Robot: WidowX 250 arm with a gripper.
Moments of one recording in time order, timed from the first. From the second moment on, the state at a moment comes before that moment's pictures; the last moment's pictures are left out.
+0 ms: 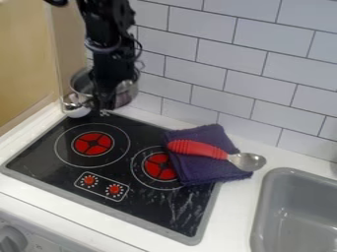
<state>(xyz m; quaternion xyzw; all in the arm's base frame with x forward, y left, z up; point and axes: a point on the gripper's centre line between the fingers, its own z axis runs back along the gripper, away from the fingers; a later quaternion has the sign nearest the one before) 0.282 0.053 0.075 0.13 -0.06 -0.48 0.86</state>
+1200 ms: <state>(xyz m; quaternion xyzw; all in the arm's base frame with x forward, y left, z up) 0.180 -0.073 0.047 0.09 -0.08 -0.68 0.72</state>
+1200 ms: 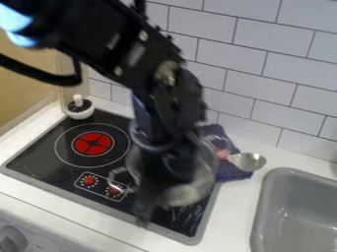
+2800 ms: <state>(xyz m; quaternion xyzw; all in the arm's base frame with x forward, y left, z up) 0.172 -0.087 0.027 0.08 -0.05 -0.72 0.69</state>
